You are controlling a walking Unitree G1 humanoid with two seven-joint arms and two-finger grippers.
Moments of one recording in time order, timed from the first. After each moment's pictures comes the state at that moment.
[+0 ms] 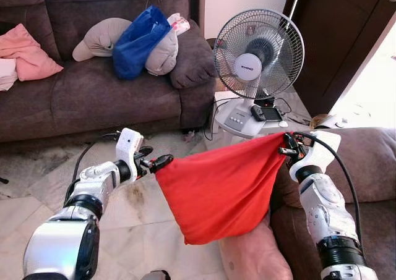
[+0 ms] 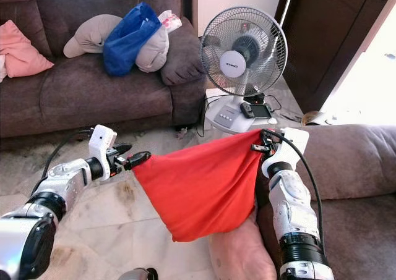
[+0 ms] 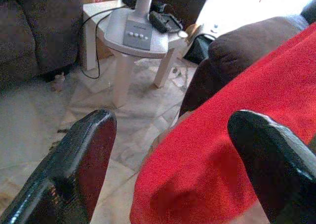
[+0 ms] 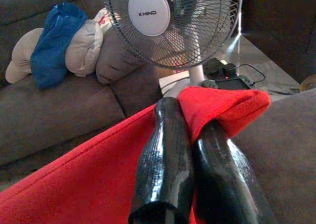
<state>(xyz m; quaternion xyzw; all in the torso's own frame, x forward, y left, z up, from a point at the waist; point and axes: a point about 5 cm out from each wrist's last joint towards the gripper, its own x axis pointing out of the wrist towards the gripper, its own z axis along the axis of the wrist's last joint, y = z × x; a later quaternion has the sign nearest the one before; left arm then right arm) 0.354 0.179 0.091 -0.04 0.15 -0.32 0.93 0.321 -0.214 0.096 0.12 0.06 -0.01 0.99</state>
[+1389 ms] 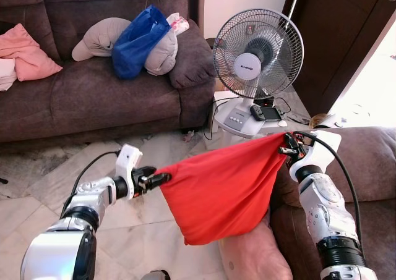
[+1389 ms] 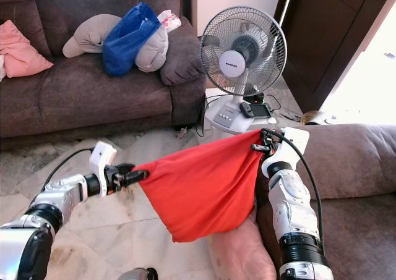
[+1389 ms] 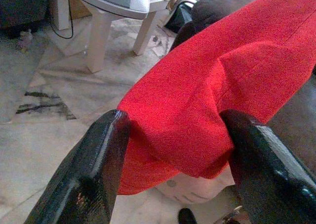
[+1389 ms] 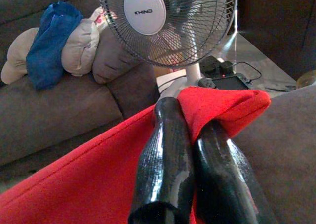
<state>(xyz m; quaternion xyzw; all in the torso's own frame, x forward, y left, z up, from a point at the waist) 0.330 0.188 0.061 -0.06 0.22 -0.35 0.91 0.321 -0.213 0.096 0.12 0.06 -0.02 0.99</state>
